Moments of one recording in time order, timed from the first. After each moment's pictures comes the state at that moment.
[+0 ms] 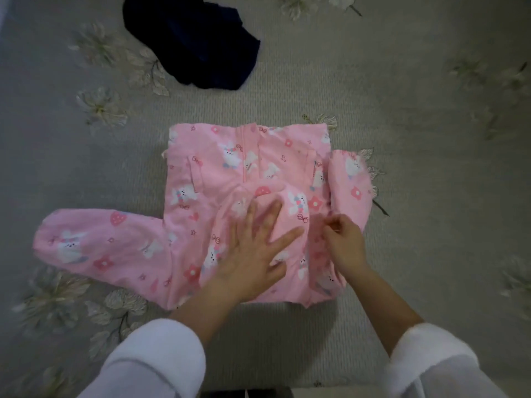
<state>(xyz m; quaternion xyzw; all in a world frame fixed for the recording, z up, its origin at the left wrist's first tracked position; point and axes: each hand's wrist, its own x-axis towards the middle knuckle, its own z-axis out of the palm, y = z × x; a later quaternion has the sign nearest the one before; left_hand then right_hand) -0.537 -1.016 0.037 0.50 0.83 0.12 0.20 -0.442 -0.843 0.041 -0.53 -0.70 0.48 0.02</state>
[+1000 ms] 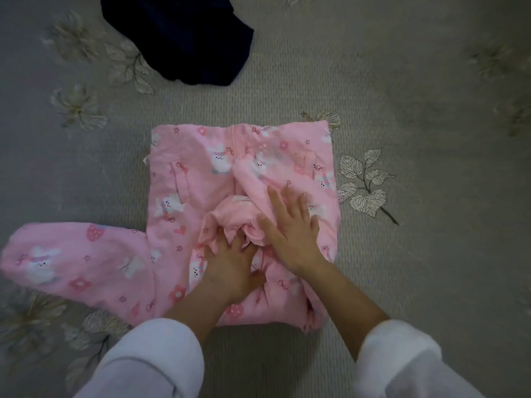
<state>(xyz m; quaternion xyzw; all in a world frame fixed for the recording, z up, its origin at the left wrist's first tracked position) -0.560 -1.004 -0.026 0.36 0.85 0.00 0.37 -0.506 -0.861 -0.001 -0.30 -0.86 0.39 -0.12</state>
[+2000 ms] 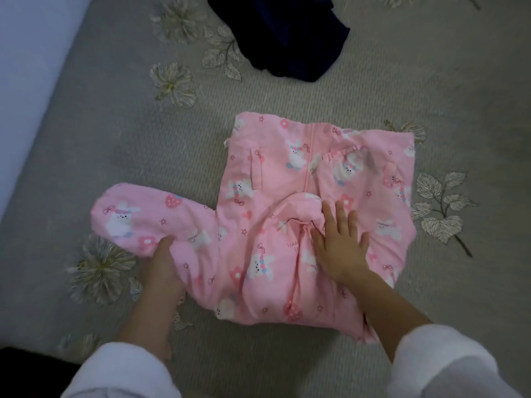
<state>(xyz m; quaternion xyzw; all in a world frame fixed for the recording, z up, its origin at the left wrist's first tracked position) -0.628 -1.169 -0.015 -0.51 0.65 0.55 0.12 -0.519 -0.893 -0.033 -0.30 -0.89 0.24 -0.24</state>
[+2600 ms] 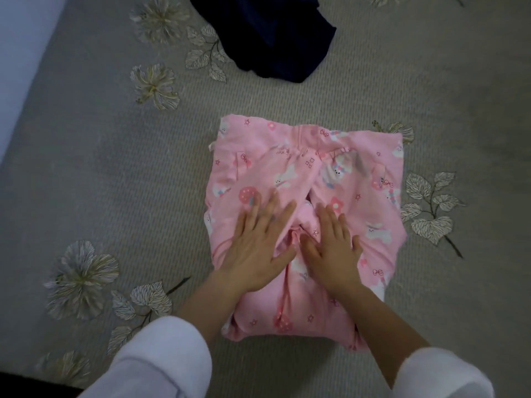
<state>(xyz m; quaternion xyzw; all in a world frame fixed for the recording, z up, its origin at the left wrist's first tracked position) -0.603 -1.043 -0.014 0.37 0.88 0.18 0.21 -0.512 -0.893 -0.030 -0.31 -0.89 0.30 -0.14</state>
